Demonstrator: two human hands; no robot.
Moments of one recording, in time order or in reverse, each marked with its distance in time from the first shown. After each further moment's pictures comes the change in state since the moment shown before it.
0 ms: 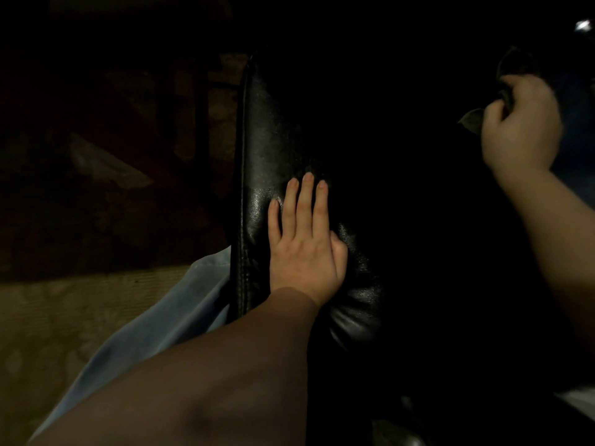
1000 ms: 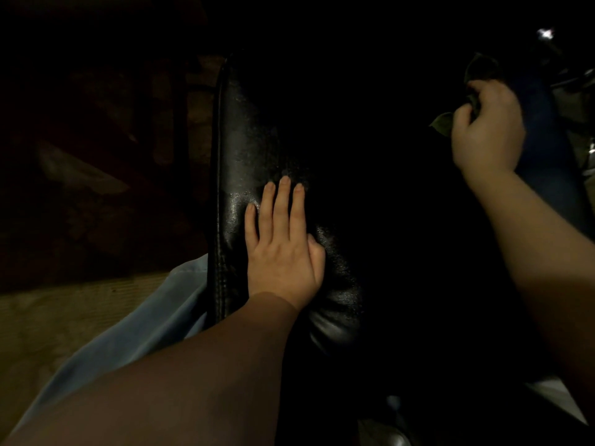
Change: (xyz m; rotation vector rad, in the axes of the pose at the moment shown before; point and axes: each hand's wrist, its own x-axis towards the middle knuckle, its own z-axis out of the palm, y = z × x) left_hand 0.000 0.000 0.001 0.028 -0.009 -0.001; right_hand -0.006 -0.012 -0.009 0.007 -0.026 0.018
